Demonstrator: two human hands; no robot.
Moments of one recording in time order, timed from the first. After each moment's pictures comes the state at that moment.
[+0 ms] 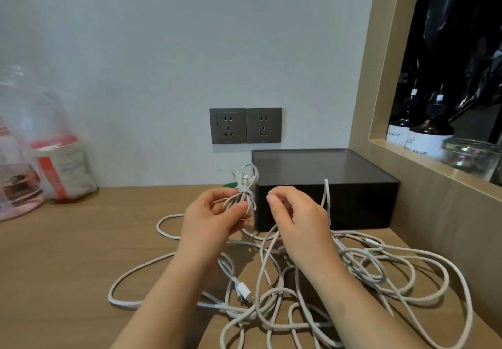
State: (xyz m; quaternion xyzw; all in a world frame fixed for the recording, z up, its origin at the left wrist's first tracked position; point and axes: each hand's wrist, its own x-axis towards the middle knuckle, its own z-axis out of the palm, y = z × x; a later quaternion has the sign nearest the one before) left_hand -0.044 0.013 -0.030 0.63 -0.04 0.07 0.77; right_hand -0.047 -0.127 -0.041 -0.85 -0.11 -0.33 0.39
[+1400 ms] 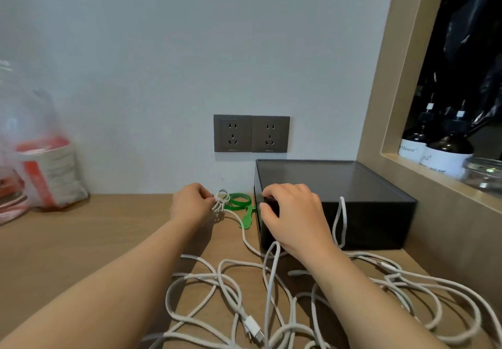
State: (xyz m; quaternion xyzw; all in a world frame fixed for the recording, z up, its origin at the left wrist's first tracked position) left_hand 0.103 0.057 -0.051 0.91 0.05 0.15 0.38; right_hand 0.000 -0.118 -0.018 -0.95 -0.10 -0.26 0.16
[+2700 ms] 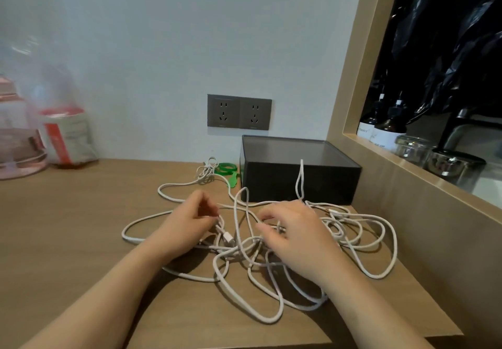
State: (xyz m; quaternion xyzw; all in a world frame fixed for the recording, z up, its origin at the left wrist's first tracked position) left_hand -0.070 0.057 -0.068 0.82 -0.14 0.02 0.55; right_hand -0.139 -0.141 -0.031 -0.95 -0.15 -0.17 0.21
